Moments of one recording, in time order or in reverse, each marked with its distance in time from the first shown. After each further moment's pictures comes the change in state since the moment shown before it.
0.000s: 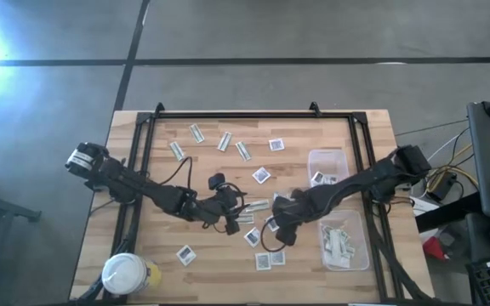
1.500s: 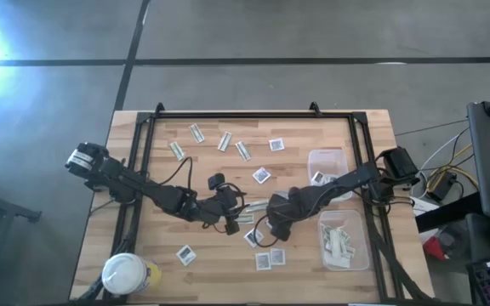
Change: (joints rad) left arm 0.000 0.000 0.000 -0.005 0.000 -0.003; right arm -0.050 0.121 -0.009 0.036 0.044 0.001
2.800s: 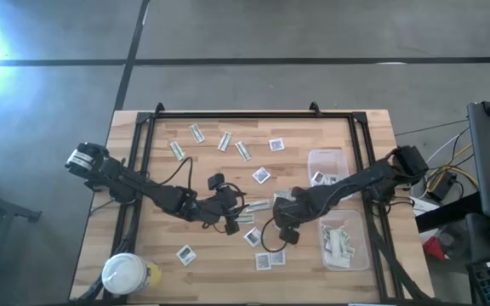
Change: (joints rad) left arm 0.000 0.000 0.000 -0.007 0.000 -0.015; right arm 0.045 -0.101 -0.001 -0.080 -0.019 -0.102
